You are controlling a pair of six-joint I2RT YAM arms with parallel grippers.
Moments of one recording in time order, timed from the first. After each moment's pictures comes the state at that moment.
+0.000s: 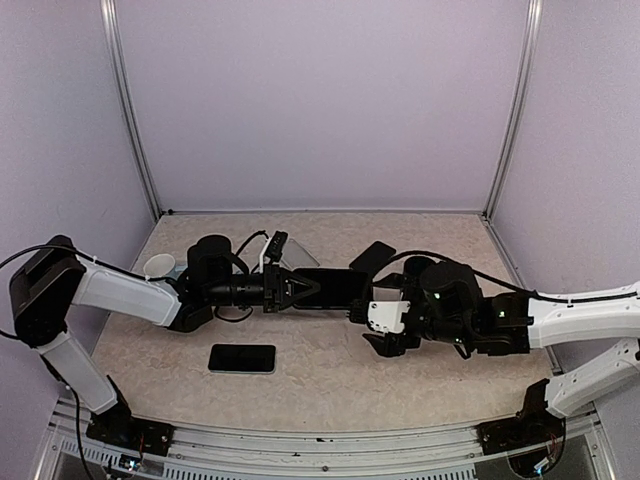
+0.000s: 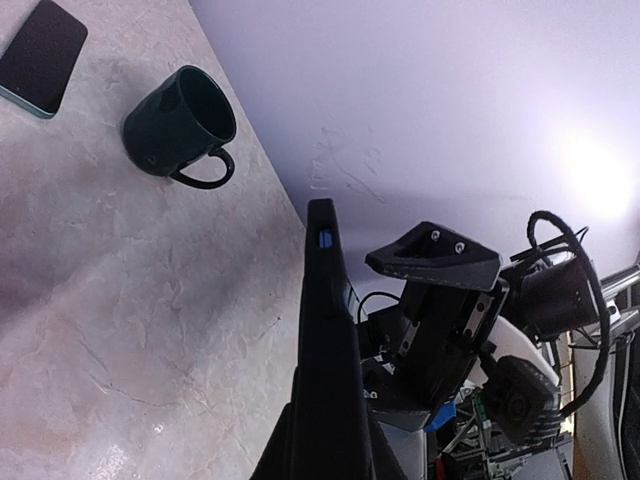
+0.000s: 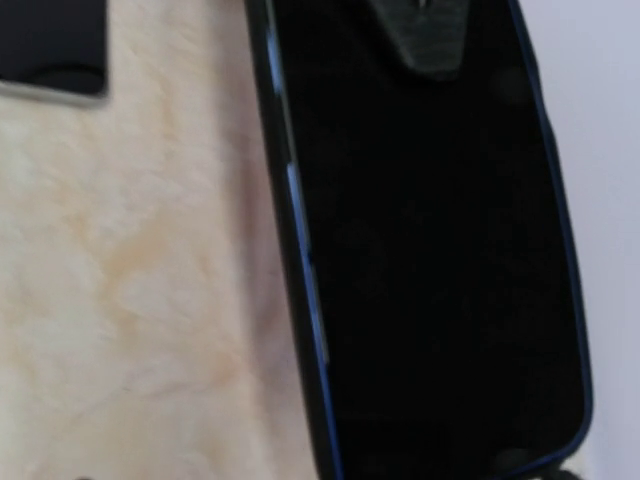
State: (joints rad) left arm -0.76 1.62 0.72 0.78 0.65 -0.97; right arm 1.09 1.21 0.70 0.00 0.21 -0.72
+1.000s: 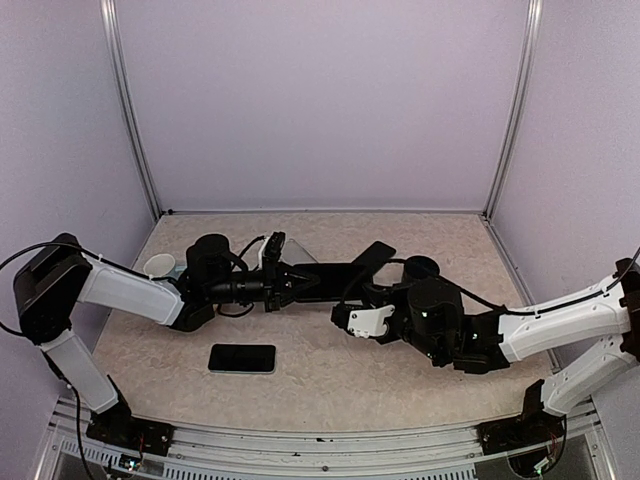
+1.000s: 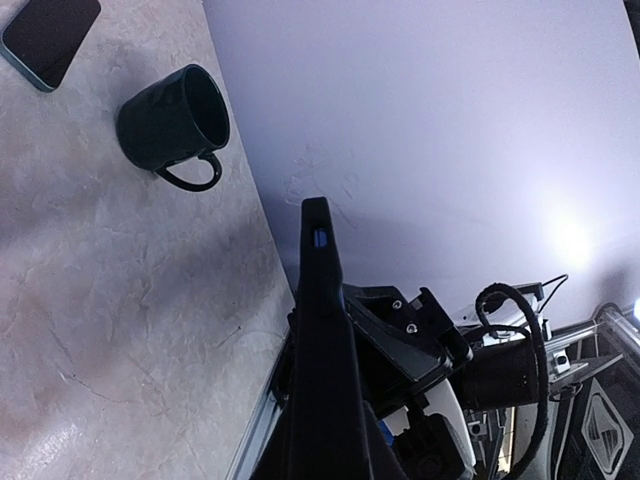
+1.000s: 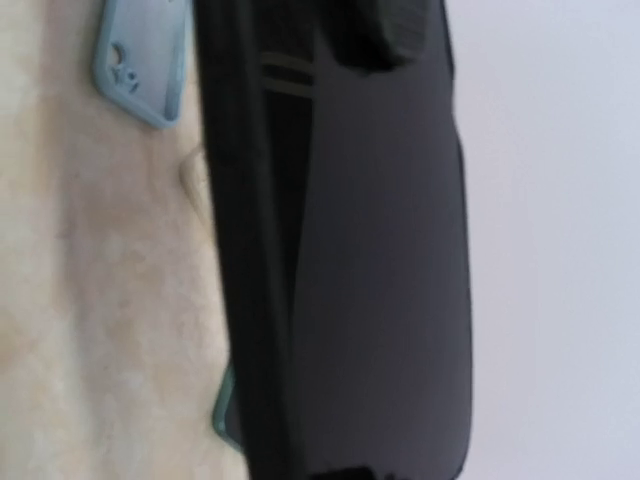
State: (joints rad) left arm -0.74 1.66 0.72 0.87 0.64 -1.20; right arm 1.16 1.37 0.63 0.45 0.56 -1.06
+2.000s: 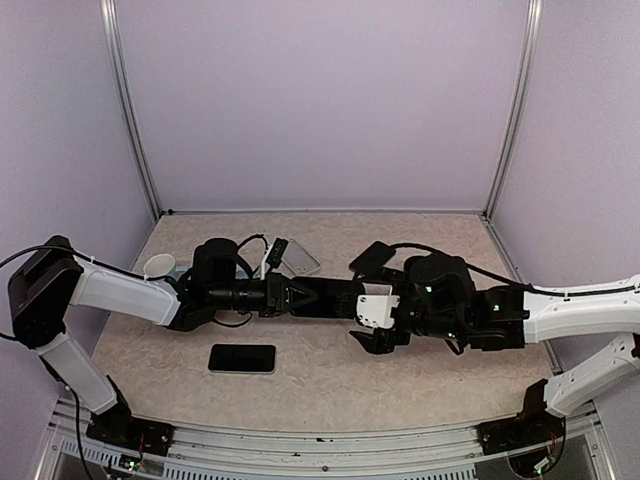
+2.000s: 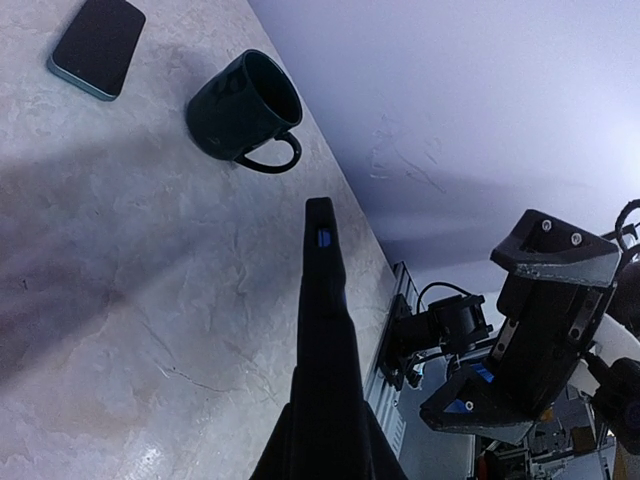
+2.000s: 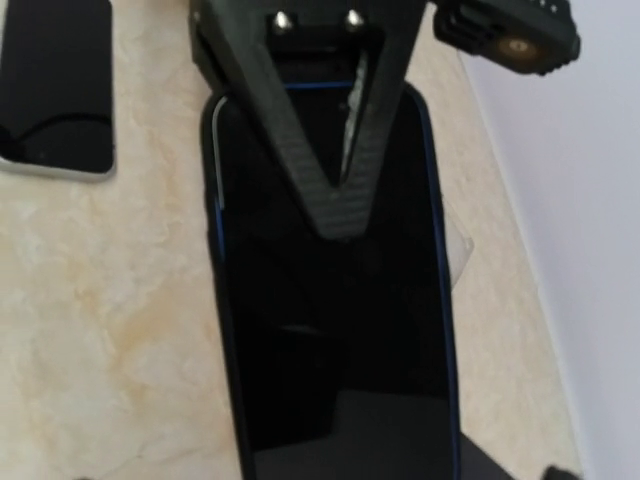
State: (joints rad) left arm -0.76 1.62 0.73 0.61 0.57 -0.85; right arm 1.13 1.26 0.78 0.01 0.21 -0.71
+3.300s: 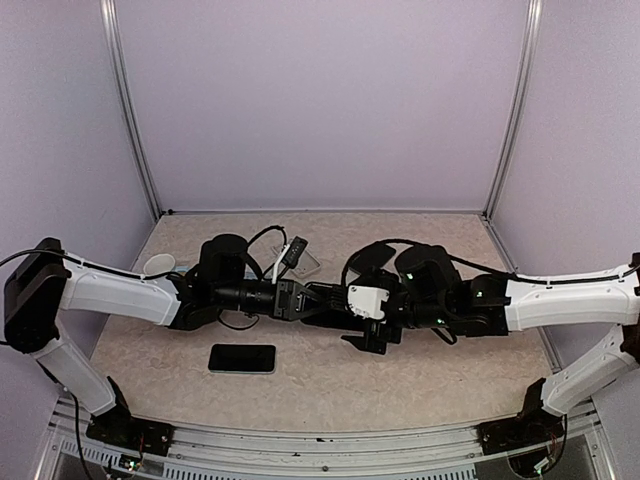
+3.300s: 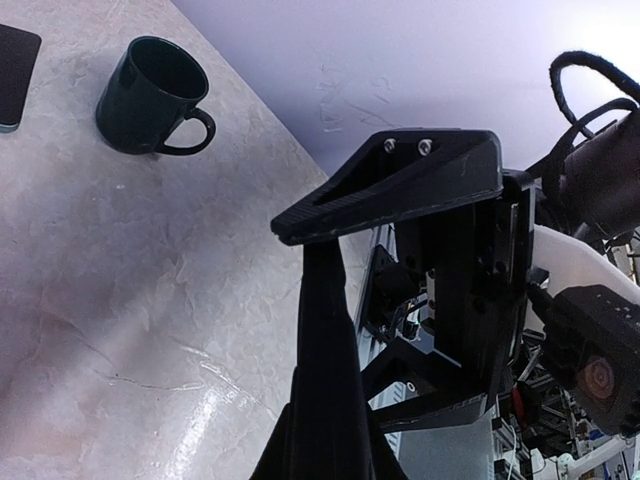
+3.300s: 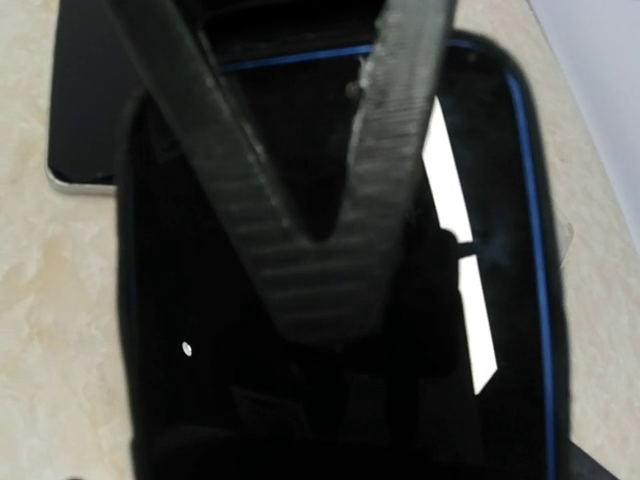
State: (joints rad) left arm -0.85 1.58 0.79 0.51 0.63 -0.68; right arm 1.06 1.35 0.86 -0.06 0.04 -0.59
